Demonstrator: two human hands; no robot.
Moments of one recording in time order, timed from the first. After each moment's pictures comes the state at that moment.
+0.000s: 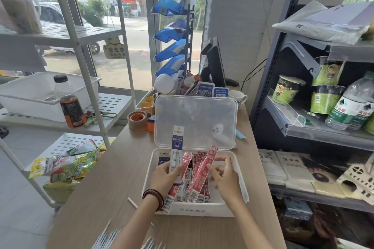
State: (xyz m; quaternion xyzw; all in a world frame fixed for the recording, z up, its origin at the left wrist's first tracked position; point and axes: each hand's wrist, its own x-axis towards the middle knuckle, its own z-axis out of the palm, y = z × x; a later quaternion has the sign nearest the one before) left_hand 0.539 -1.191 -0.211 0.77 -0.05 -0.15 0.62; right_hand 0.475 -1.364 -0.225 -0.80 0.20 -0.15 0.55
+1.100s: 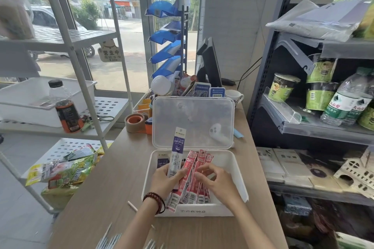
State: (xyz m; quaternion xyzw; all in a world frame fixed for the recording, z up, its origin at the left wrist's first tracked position) left_hand 0.535 -1.189 -0.208 0.77 -0.08 -0.15 0.61; right_hand 0.472 -1.362 -0.222 -0.87 0.12 -0.08 0.47
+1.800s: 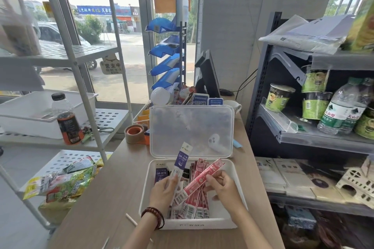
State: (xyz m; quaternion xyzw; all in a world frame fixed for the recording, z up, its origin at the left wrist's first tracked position) left_hand 0.543 -1.191 -0.232 0.80 -0.09 -0.11 0.58; right_hand 0.461 -1.369 -0.209 -0.72 0.17 -0.09 0.67
